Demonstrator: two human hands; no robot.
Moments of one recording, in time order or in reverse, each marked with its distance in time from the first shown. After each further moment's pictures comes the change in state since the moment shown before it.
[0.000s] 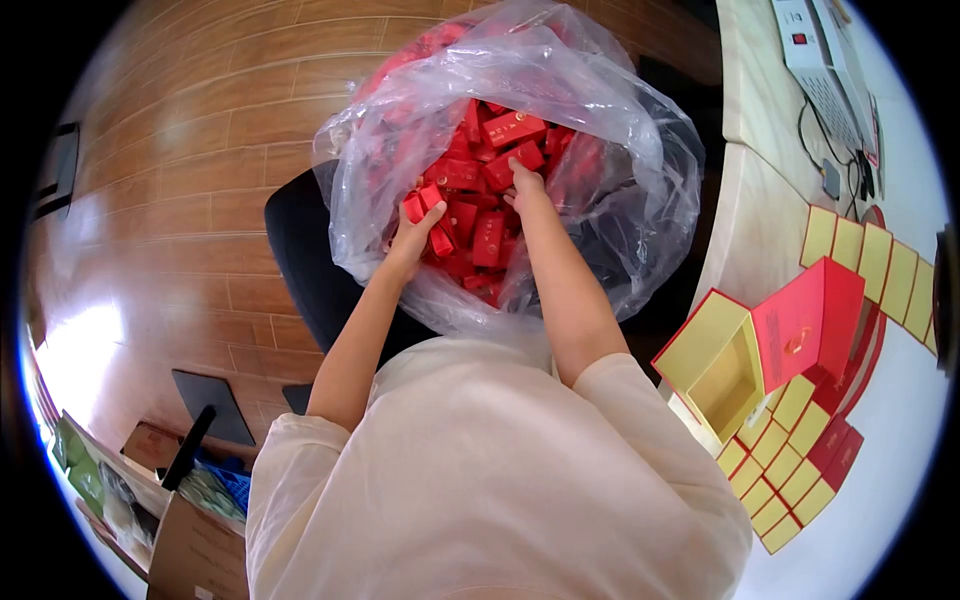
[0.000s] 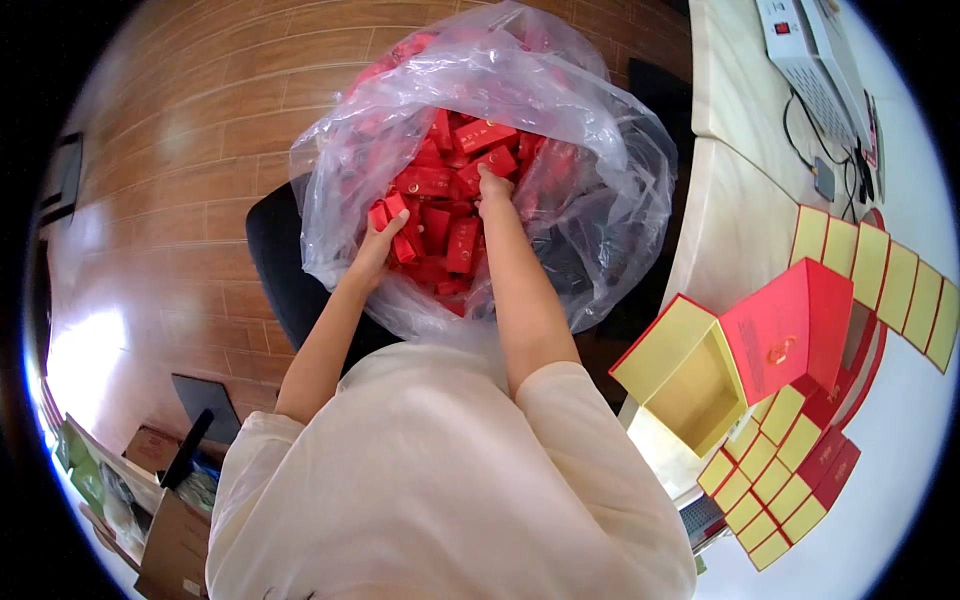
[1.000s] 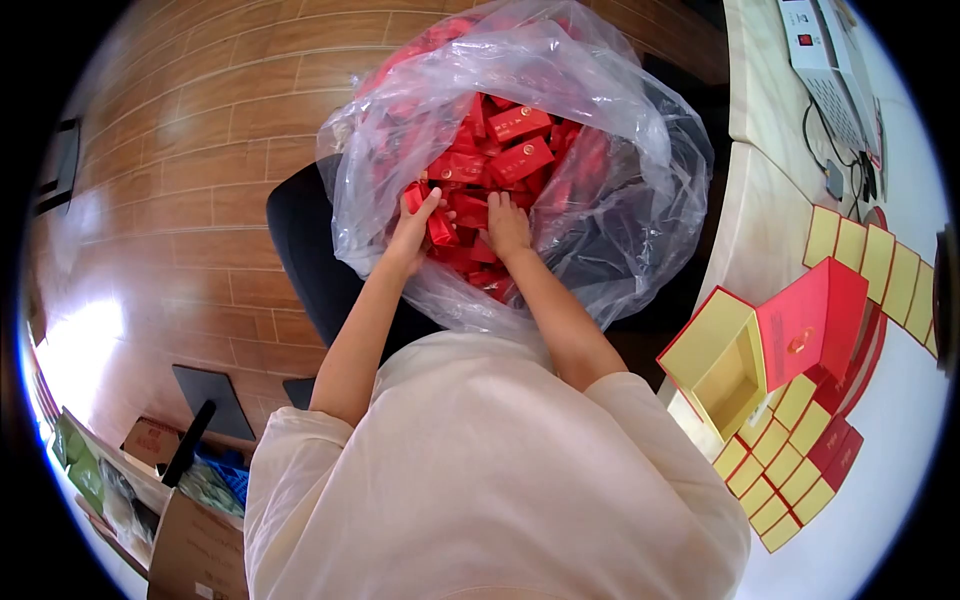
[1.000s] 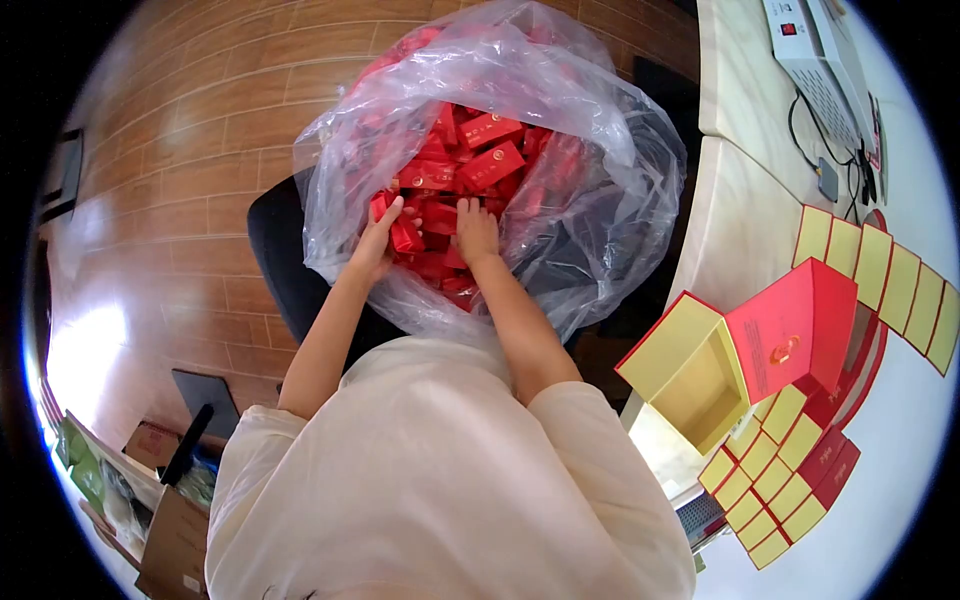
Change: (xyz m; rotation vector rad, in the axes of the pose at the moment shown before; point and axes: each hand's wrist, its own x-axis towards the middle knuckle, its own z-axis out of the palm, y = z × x) left_hand -0.003 0.011 -0.002 -0.112 0.050 -0.102; right_hand -0.095 0.064 -0.032 -1.511 -0.058 -1.140
